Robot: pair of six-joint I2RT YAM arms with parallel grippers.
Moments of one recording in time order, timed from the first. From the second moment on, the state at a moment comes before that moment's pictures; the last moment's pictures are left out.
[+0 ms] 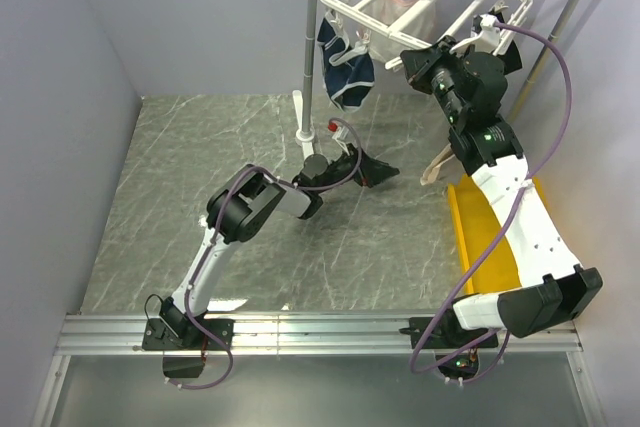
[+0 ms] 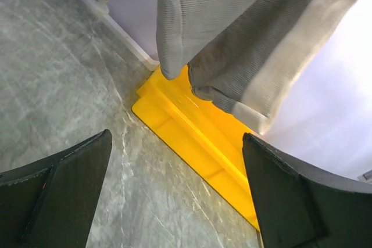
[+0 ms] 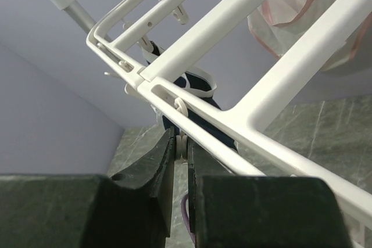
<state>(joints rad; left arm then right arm) -0.73 2.39 1.36 1.28 0.48 -0.94 0.28 1.34 1.54 -0.16 0.04 0.56</state>
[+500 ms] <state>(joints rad) -0.77 2.36 1.35 1.28 0.55 -0.68 0.30 1.37 1.57 -0.15 0.07 0.59</state>
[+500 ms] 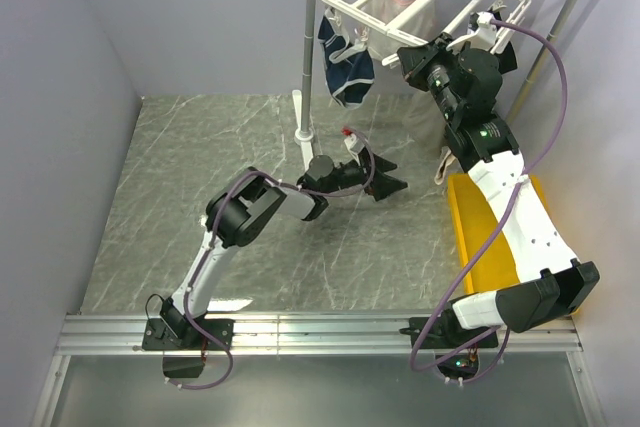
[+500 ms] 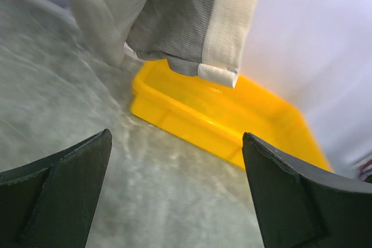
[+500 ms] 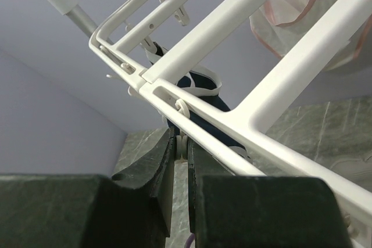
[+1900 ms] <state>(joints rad) -0.89 2.07 1.36 0.53 0.52 1.88 0.31 1.37 1.57 -0.17 0.06 0.56</state>
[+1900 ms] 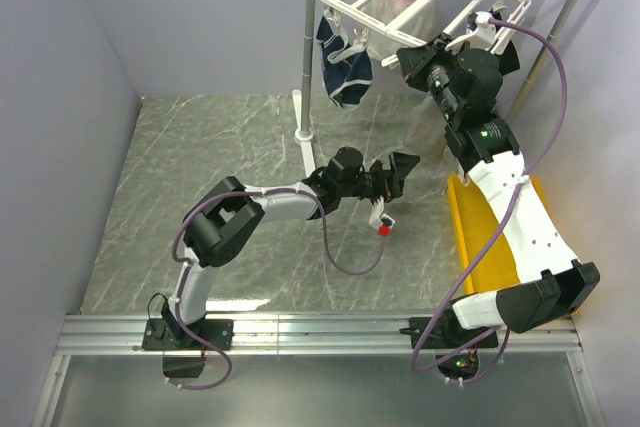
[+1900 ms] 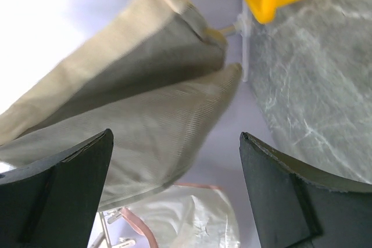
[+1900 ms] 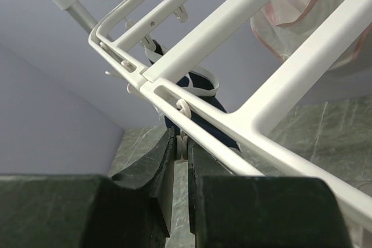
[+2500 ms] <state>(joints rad) -0.89 2.14 1.49 0.44 0.53 2.00 0.32 1.37 1.59 -0.20 0.08 0.65</state>
